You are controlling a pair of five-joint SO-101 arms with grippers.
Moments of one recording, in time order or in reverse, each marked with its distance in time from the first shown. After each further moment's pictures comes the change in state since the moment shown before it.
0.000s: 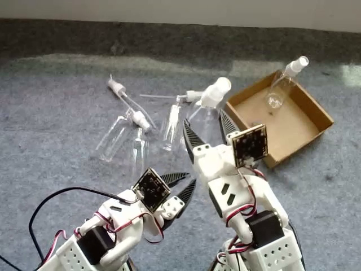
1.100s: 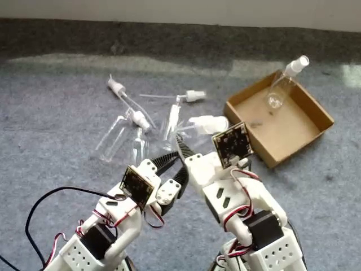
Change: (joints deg) left arm -9.5 0.1 6.7 -20.5 0.1; right arm -2.5 0.7 -1.8 10.4 4.7
